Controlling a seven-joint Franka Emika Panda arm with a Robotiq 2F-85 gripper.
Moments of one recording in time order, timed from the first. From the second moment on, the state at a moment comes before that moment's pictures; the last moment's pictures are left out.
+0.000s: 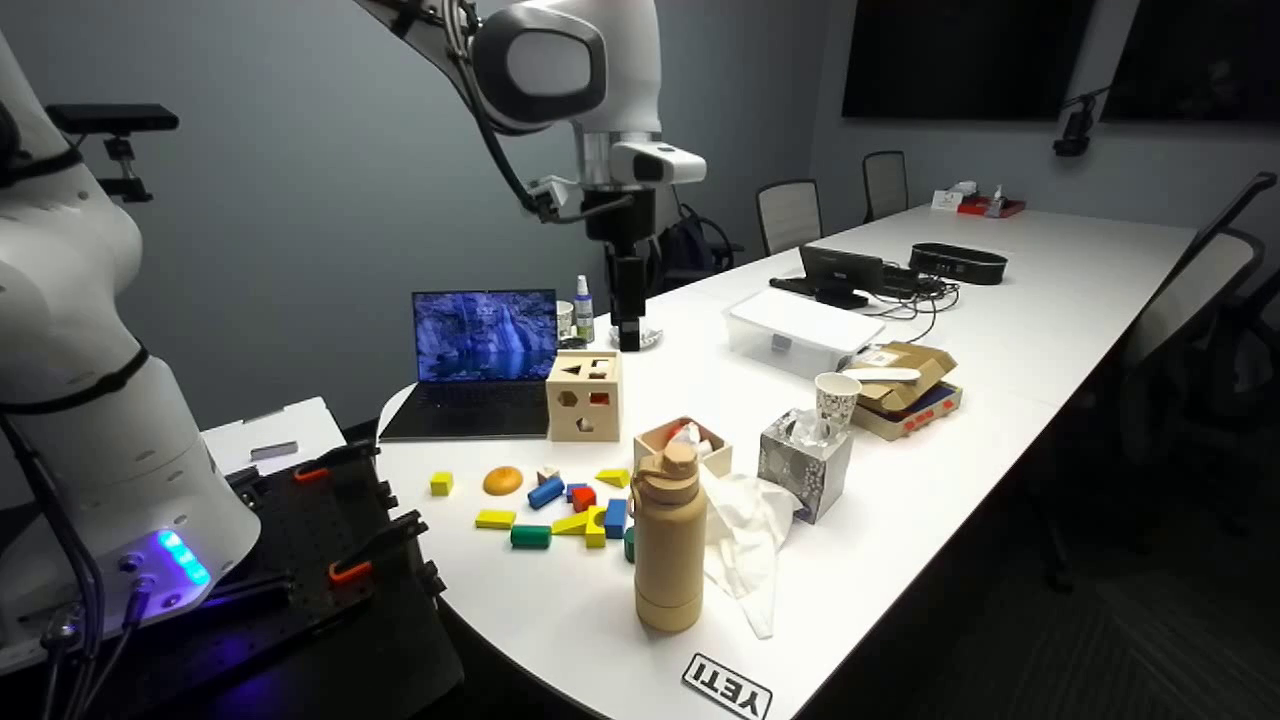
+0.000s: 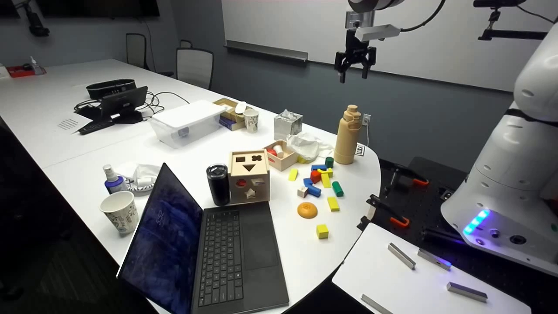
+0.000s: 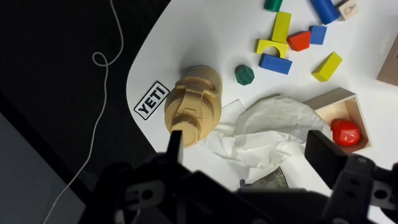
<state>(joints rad) -0.23 -0.04 -0.19 -2.28 -0.13 2.25 0.20</state>
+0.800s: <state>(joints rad) -0.31 0.30 -0.27 -2.06 0.21 2.33 0.21</state>
